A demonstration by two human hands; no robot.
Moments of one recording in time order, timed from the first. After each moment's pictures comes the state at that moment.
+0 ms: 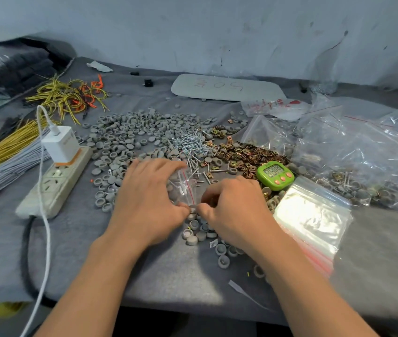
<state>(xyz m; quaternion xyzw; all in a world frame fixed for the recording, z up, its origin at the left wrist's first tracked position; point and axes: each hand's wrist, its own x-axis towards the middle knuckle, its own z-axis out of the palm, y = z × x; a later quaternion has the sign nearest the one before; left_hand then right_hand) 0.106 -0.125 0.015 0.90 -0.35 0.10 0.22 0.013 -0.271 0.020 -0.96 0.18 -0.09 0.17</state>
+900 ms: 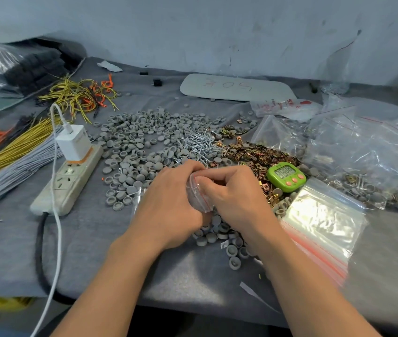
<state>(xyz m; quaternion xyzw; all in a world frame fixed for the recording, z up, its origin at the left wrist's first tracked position) 0.101 -0.132 0.010 0.86 -0.37 0.01 0.34 0.035 -0.264 0.017 -0.82 0.15 -0.20 0.52</state>
